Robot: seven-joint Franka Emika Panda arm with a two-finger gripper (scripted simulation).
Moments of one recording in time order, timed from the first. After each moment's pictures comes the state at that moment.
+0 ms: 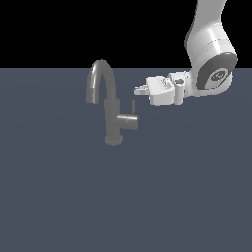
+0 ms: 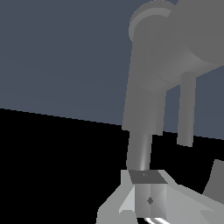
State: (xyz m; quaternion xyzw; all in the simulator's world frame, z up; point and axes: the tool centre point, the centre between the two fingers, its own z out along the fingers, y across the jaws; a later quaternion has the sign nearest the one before) arm 0.058 -0.038 0.212 -0.55 0.51 0.41 0.52
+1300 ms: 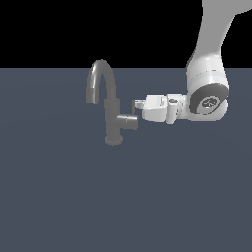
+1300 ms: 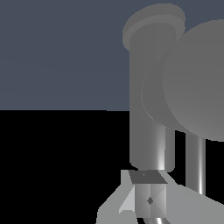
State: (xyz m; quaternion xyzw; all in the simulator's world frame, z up) arm 0.059 -0.032 0.163 -0.44 0.55 0.44 0.55
